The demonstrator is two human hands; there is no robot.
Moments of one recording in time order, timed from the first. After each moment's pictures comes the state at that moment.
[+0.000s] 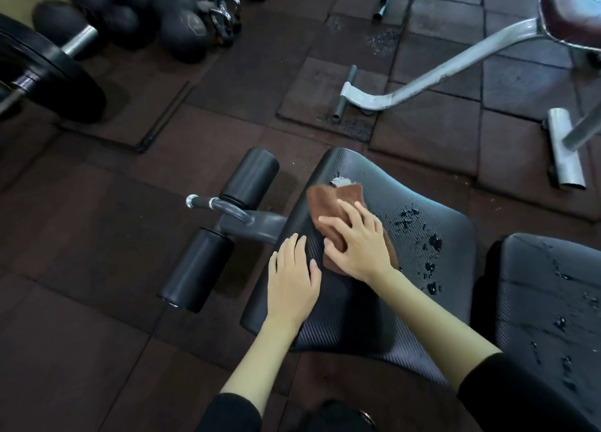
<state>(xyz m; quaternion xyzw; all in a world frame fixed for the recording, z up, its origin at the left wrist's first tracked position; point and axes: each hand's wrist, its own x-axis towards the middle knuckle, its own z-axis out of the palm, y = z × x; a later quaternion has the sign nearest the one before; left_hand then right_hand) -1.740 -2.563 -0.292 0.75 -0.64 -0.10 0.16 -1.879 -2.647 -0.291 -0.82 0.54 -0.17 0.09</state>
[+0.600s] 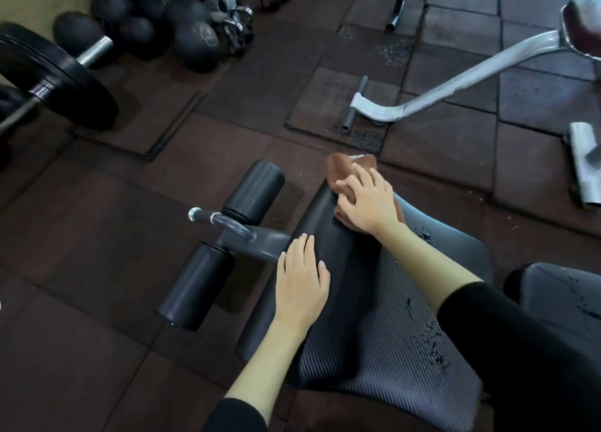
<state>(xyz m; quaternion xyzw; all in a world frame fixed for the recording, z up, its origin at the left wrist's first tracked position) -1.747 -2.608 -0.291 0.75 -0.64 -0.10 0.17 -1.873 -2.777 -0.286 -0.80 0.58 -0.09 0.10</state>
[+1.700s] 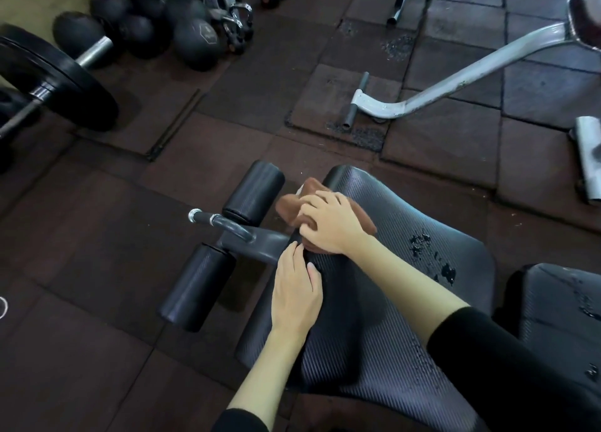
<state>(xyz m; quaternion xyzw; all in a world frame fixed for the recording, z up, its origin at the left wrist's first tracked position) -1.748 -2.604 -0.287 0.77 -0.56 -0.18 0.25 -1.824 -2.743 -0.274 -0.90 0.41 -0.09 0.10</state>
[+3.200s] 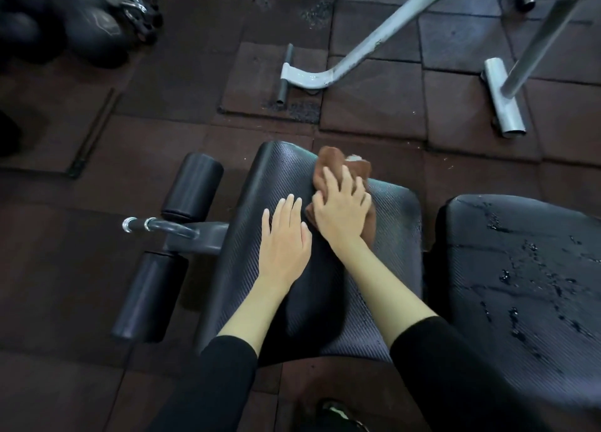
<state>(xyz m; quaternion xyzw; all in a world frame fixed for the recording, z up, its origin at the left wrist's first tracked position) -1.806 -2.647 -0.296 0.66 -0.74 -0.05 0.12 -1.917 -2.702 -0.296 -0.60 0.78 -0.14 0.09</state>
